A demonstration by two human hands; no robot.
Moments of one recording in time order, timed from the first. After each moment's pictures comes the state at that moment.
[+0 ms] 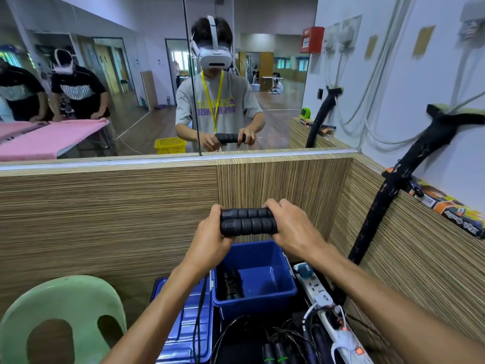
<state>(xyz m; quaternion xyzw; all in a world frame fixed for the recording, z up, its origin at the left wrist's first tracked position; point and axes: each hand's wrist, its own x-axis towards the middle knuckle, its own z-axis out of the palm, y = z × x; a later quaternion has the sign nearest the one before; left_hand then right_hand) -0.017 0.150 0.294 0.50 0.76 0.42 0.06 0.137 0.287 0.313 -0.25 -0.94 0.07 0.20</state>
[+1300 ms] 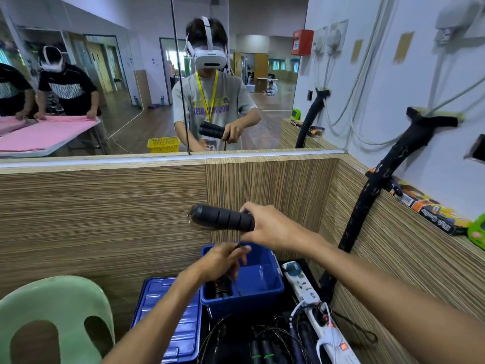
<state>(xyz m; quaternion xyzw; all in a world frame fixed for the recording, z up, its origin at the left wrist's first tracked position) 0.015 0.172 0.254 0.50 0.68 0.40 0.37 0.140 0.267 0.351 -0.21 -0.94 0.25 0.08</state>
